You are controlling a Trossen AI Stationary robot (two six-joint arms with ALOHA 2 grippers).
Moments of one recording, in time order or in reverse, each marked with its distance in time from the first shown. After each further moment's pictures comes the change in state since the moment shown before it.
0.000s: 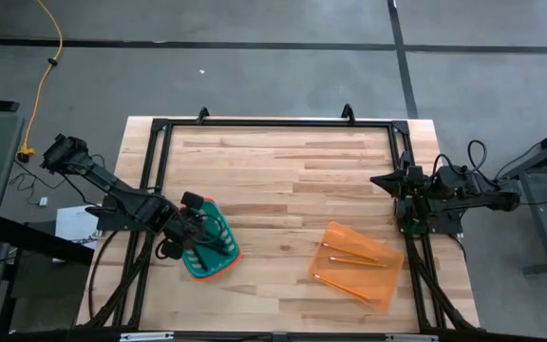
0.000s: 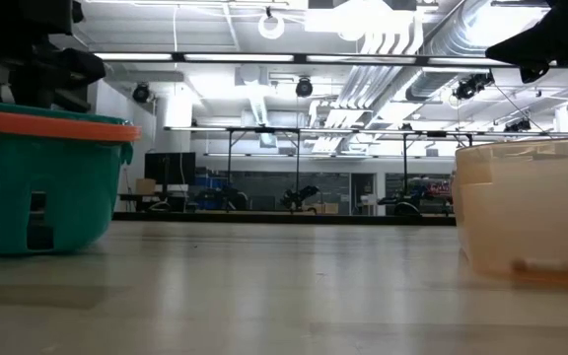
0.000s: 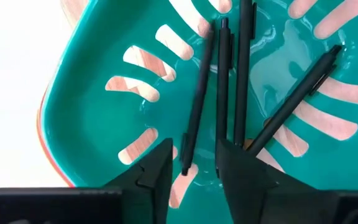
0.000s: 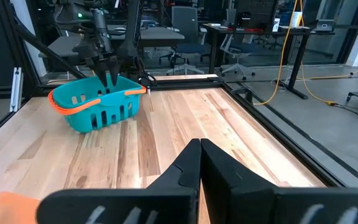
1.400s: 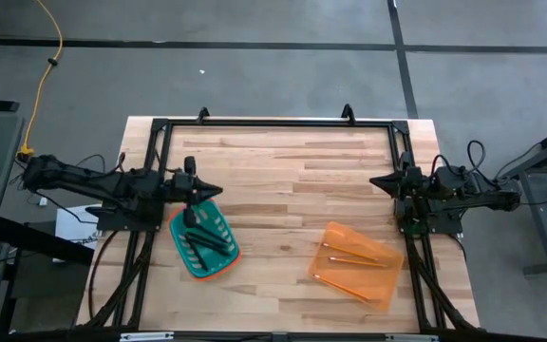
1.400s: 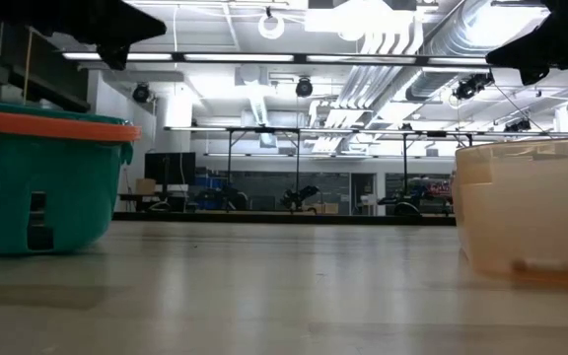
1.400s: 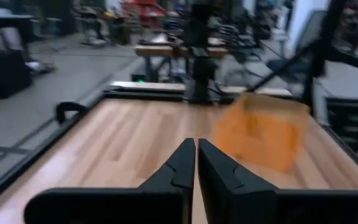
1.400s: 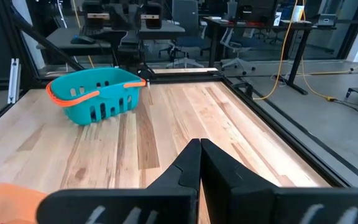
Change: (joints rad) left arm 0.363 -0.562 -0.388 1.076 -0.028 0.106; right arm 0.000 0.007 0.000 -0.023 0.000 0.000
